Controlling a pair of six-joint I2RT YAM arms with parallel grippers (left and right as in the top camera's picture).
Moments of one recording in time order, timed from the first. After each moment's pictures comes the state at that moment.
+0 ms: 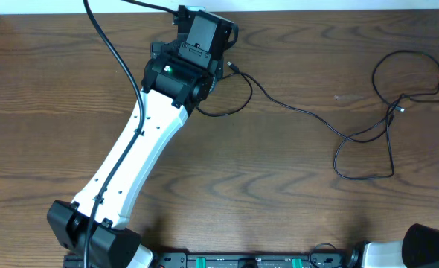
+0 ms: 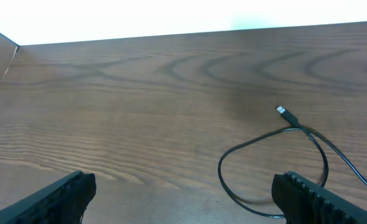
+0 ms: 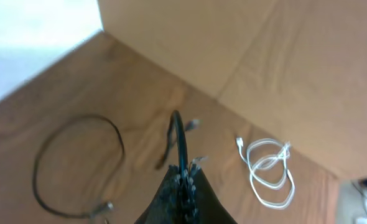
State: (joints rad) left arm -0.49 1.69 1.76 -0.96 -0.55 -0.31; right arm -0.28 1.60 1.89 -1.09 0.69 0.38
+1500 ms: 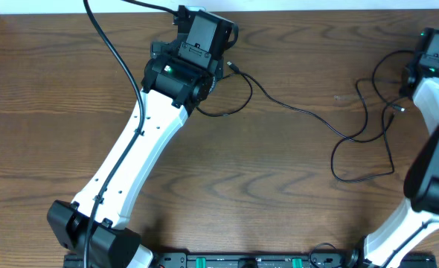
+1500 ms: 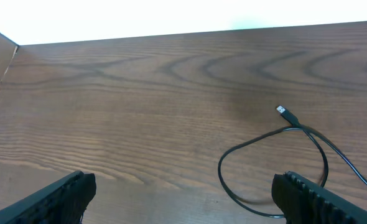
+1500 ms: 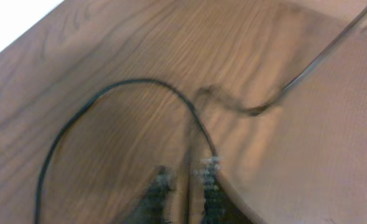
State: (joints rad) left arm -0.49 1.69 1.76 -0.96 -0.55 -0.31; right arm -0.28 2.02 1.44 -0.24 0.55 0.55
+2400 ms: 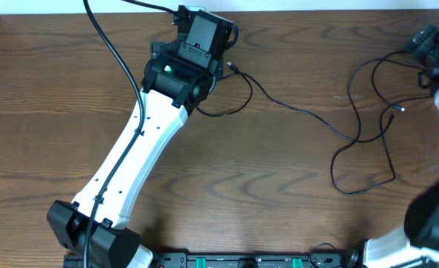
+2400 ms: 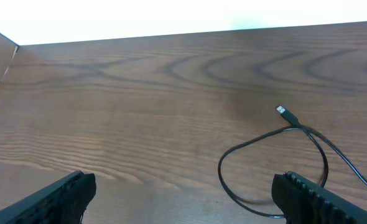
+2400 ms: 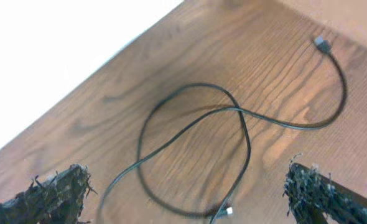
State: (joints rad) left arm -0.49 1.69 1.76 -0.96 -0.55 -0.31; right arm -0.28 1.74 1.53 -0.52 0.27 0.44
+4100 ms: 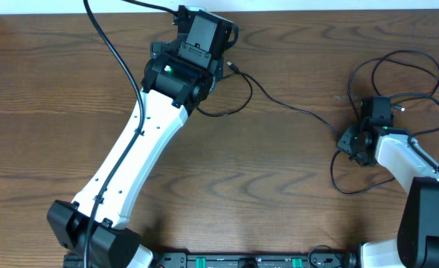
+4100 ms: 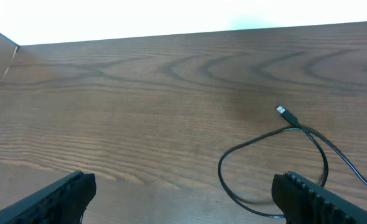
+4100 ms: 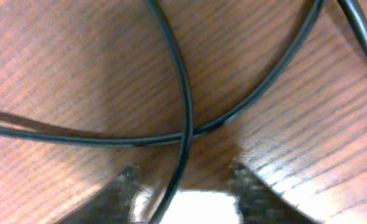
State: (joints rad) left arm -0.49 1.69 1.76 -0.96 -0.55 -0.31; right arm -0.07 1.64 0.79 -0.43 0.07 0.54
